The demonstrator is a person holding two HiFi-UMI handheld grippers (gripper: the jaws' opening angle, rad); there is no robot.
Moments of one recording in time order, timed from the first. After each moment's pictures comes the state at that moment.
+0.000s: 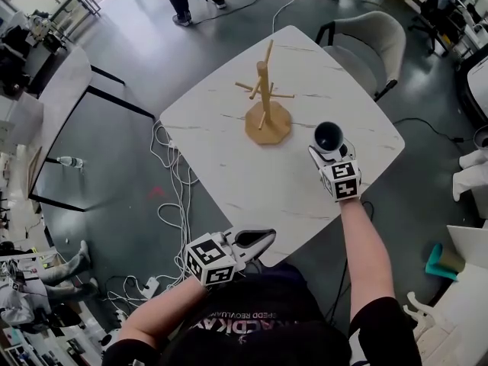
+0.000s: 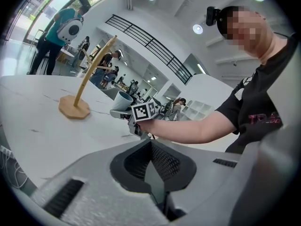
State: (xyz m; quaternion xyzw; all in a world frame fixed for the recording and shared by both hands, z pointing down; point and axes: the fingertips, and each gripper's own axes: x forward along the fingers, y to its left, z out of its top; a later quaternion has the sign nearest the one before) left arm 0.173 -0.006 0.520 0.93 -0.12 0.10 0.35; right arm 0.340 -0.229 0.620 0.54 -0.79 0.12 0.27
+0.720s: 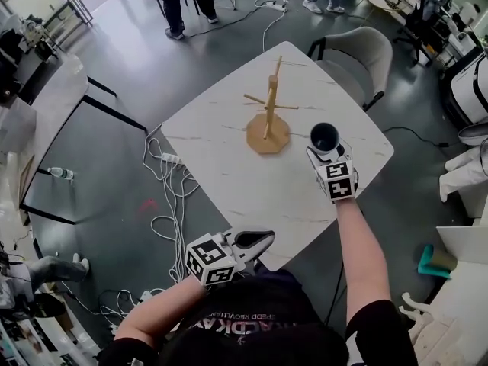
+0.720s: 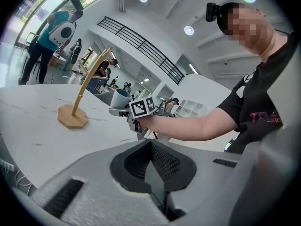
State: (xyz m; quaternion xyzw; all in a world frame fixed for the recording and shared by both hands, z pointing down) left arm 0.142 -0.011 0.498 0.94 -0.08 0.08 0.32; right arm 0.320 -0.236 0.569 0.58 -0.75 0.09 0.31
